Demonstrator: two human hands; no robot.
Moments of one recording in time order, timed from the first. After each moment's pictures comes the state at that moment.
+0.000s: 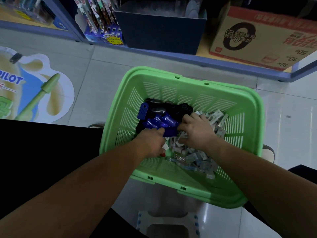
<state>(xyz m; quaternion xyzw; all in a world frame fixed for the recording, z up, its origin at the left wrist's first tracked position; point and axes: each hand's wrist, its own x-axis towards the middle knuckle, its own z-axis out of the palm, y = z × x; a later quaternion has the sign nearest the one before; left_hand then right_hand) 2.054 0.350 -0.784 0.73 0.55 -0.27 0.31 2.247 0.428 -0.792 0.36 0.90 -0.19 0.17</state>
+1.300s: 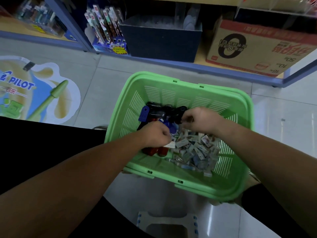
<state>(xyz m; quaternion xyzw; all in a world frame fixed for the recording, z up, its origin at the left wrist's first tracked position) 2.060 0.361 -0.743 0.55 0.68 -0.01 0.49 2.250 0.469 -0.733 0.42 0.83 -0.32 0.17</state>
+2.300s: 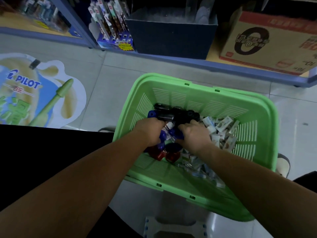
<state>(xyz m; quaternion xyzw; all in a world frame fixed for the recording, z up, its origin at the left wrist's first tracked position) 2.021 0.382 -0.755 0.67 0.66 -0.22 0.25 2.209 0.418 -0.804 0.42 0.87 -0.21 0.14</state>
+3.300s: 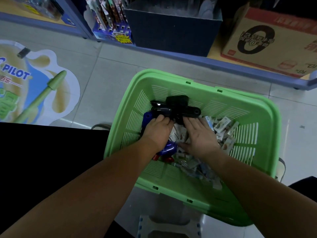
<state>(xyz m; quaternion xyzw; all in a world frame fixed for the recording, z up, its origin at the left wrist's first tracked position) 2.049 0.374 -0.815 0.72 0.65 -0.14 0.20 2.236 0.419 -0.811 0.40 0.88 -0.20 0.13</state>
